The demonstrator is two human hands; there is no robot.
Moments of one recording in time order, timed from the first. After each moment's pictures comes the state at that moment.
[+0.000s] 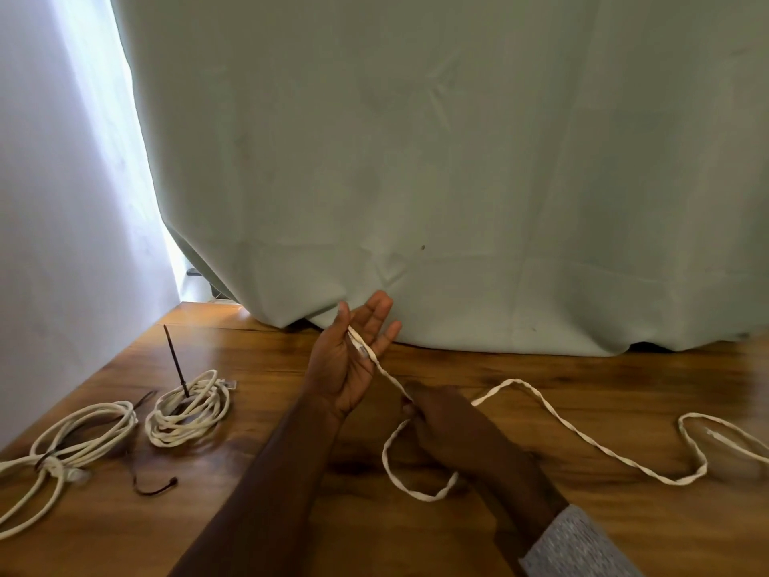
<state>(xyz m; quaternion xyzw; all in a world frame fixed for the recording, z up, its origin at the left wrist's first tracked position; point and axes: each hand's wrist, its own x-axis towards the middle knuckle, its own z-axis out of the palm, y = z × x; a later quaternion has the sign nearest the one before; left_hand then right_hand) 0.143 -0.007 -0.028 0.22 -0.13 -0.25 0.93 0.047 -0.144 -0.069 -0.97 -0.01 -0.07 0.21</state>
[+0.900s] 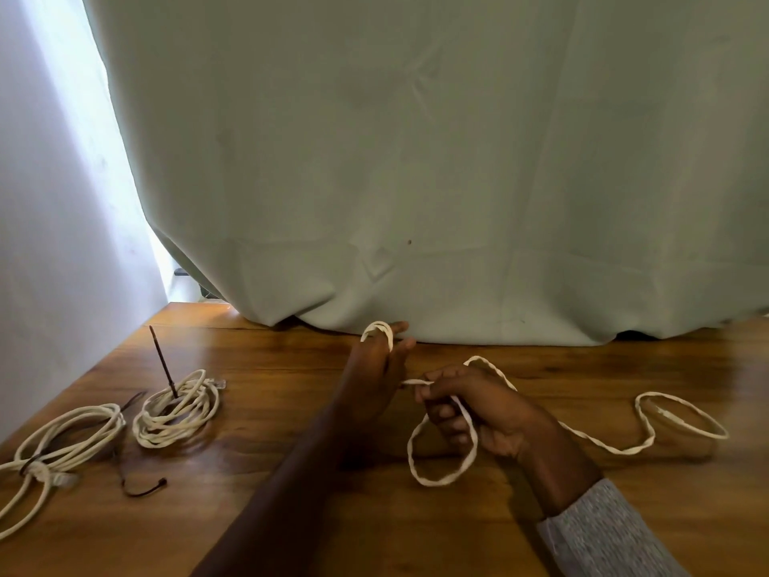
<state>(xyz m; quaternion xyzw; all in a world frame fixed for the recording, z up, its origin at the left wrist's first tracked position) 0.132 -0.034 -0.067 0.73 -0.39 0.13 0.54 0.016 -0.167 -0.028 -0.66 0.08 0.11 0.74</state>
